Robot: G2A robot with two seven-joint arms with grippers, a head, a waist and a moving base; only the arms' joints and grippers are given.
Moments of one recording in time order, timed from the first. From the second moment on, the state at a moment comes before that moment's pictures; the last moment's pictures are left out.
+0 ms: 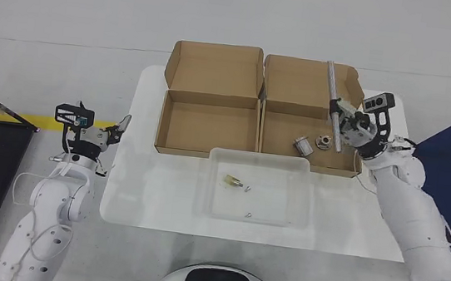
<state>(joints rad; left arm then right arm) 1.73 -1.15 -1.60 -1.80 1.33 0.00 0.00 -1.05 -0.98 1.21 -1.01 1.14 -0.41 1.25</state>
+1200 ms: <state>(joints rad) 1.73 -1.15 -1.60 -1.80 1.33 0.00 0.00 -1.09 -1.01 1.30 -0.90 0.82 -0.69 0.94</state>
